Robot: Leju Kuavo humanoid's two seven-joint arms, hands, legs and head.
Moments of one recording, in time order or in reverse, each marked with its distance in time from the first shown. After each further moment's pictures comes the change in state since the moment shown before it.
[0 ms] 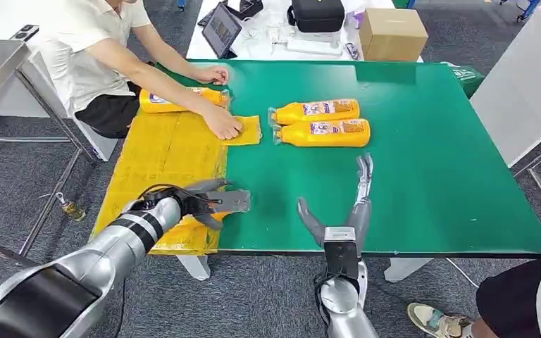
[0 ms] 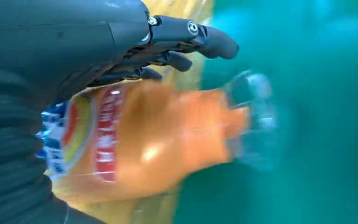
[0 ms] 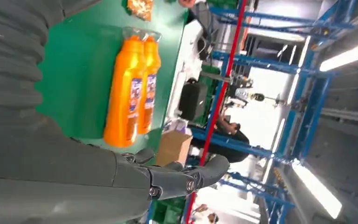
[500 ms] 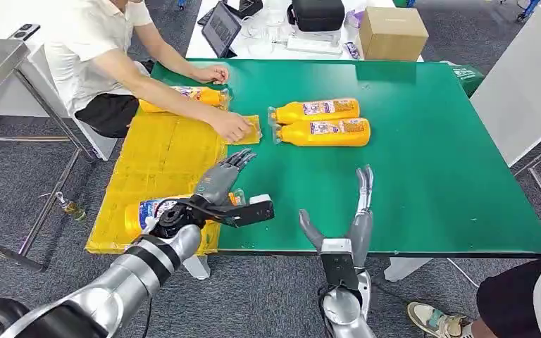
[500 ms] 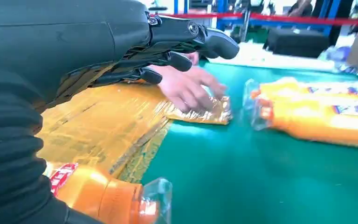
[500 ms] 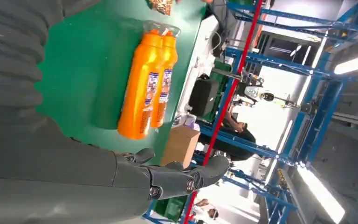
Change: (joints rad) left arm 0.208 -0.002 -0.034 -0.358 -0.148 0.463 0.020; right arm 0.048 -0.013 -0.009 -0.001 0.053 -0.013 -0.002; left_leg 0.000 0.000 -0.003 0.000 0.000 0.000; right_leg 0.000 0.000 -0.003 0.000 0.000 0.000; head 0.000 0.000
